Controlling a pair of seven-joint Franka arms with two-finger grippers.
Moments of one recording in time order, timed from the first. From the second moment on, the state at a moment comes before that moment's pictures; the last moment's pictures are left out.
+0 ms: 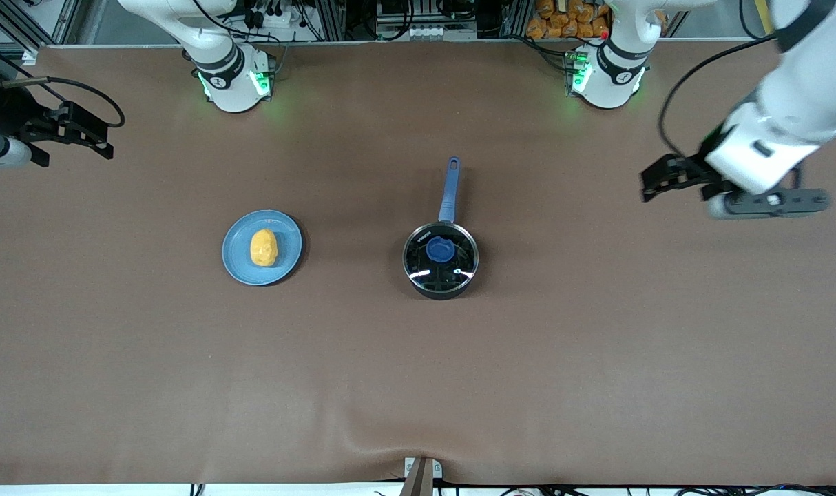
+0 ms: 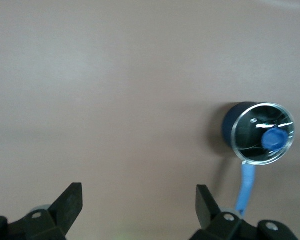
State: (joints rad) left arm -0.06 0.11 -0.25 -1.50 -0.05 1.60 -0.37; right arm 0.00 -0.03 0.07 -1.49 0.02 1.40 -0.05
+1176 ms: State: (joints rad) left arm -0.34 0.47 -0.36 -1.50 0.02 1.91 -0.80; right arm 0.00 -0.02 0.07 -1.49 0.02 1.40 -0.05
